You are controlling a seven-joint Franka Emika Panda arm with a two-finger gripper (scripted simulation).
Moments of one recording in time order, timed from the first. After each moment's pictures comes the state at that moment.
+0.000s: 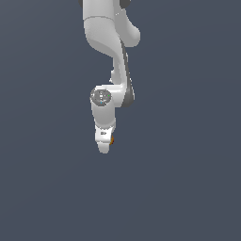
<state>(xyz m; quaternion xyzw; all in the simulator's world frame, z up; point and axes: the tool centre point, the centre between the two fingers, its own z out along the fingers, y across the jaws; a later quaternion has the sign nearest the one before) -0.022 -0.065 0.045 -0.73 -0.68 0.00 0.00</state>
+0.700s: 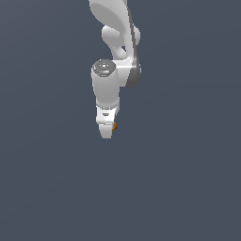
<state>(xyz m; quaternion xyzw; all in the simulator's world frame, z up) -0.041 -0.048 0.140 -0.73 -0.68 0.00 0.00</state>
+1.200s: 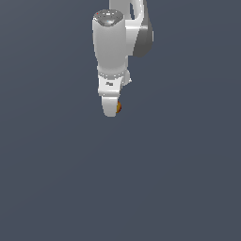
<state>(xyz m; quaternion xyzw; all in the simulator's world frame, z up) -0.062 -0.028 0.250 -0.73 -0.68 0.00 0.00</state>
